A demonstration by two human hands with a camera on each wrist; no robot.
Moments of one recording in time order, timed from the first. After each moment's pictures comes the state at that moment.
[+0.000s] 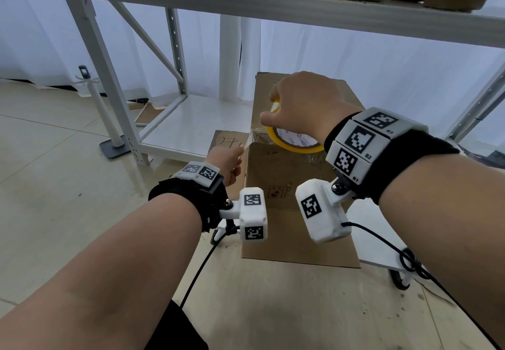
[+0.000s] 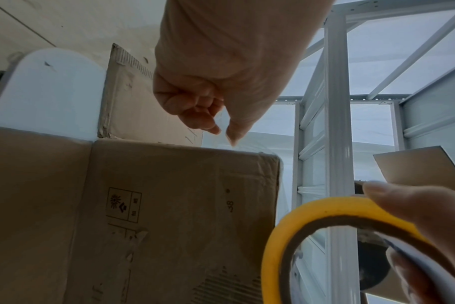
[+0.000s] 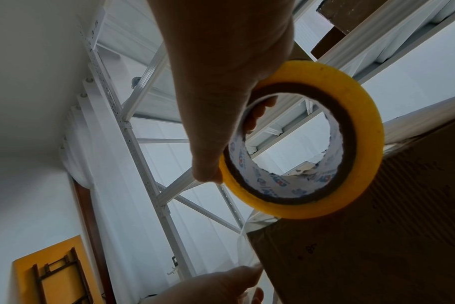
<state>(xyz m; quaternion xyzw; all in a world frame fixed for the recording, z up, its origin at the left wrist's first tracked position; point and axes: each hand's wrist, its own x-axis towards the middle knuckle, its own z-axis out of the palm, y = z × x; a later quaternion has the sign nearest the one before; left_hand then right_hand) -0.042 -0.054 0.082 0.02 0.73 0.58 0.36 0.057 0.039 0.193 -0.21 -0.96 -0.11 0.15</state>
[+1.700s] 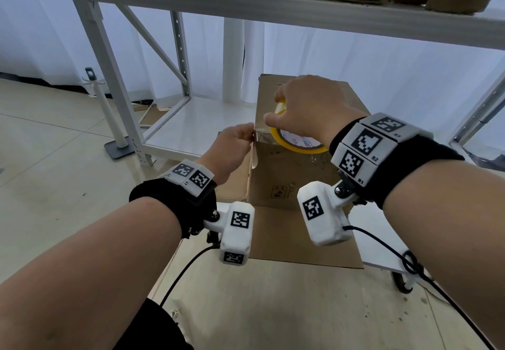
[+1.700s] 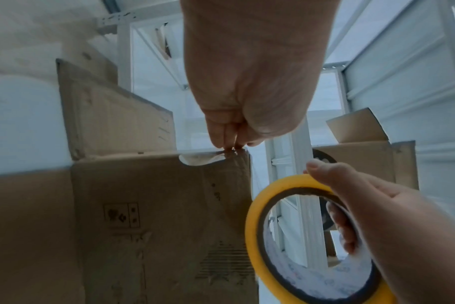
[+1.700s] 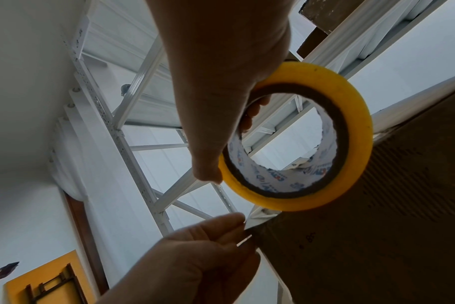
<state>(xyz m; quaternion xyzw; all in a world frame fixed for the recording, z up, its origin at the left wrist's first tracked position) -0.040 -0.068 0.095 0.38 0.67 0.58 0.27 0.064 0.038 0.191 -0.22 -0.96 -0.09 0.14</state>
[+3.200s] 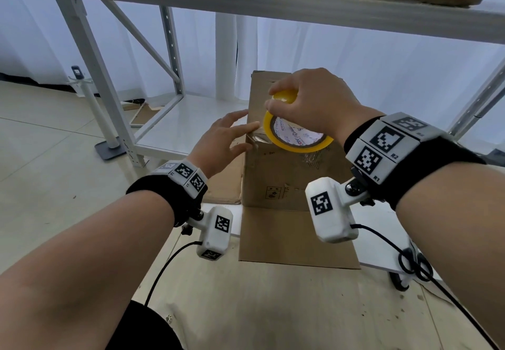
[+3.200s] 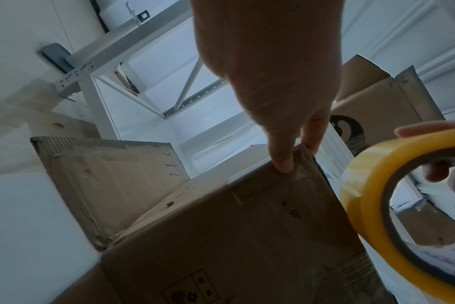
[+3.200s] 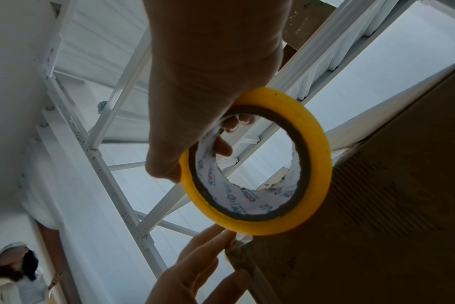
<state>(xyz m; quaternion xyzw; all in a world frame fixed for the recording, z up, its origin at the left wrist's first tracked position) -0.081 -0.050 0.071 0.56 0.77 0.29 -0.05 0.083 0.052 0.196 -0.20 -0.96 0.07 0.19</state>
